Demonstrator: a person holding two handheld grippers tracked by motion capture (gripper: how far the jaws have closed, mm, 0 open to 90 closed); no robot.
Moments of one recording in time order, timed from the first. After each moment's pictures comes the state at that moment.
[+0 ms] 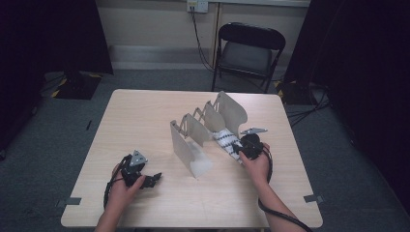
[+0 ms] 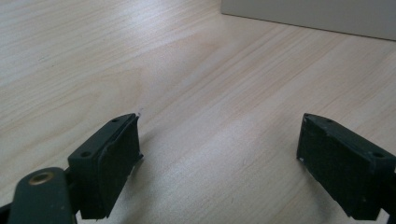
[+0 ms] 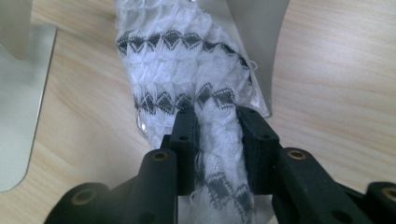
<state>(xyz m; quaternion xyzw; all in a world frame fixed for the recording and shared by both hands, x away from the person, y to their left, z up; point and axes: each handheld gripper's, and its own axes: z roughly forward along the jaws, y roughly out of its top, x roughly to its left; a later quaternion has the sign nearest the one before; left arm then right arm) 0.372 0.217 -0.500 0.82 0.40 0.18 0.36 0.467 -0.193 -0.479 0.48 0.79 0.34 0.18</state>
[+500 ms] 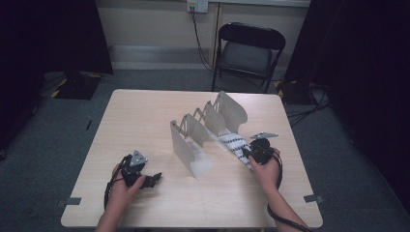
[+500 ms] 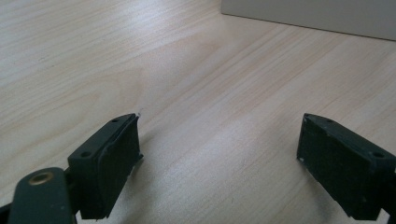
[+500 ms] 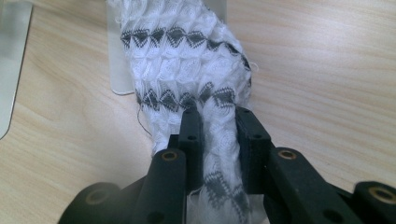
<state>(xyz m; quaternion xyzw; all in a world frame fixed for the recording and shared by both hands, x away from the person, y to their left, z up) 0.372 0.217 -0.500 0.82 0.40 0.18 0.36 0.448 -0.222 -0.476 0.50 0.78 0.32 0.19</state>
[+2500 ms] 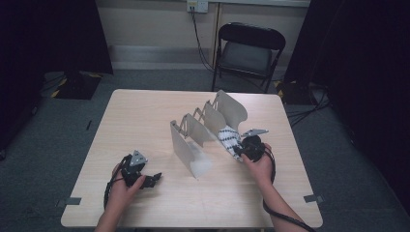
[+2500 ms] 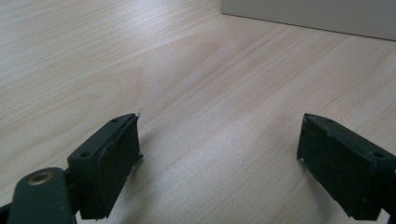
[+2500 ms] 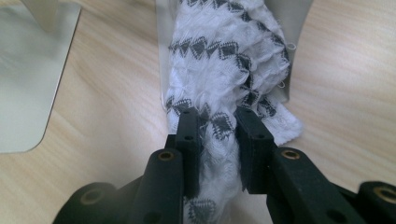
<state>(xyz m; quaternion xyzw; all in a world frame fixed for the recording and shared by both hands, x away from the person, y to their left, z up) 0.372 0.217 -0.500 0.82 0.40 0.18 0.36 0.464 -0.198 -0.476 0.43 0.82 0.33 0.18</state>
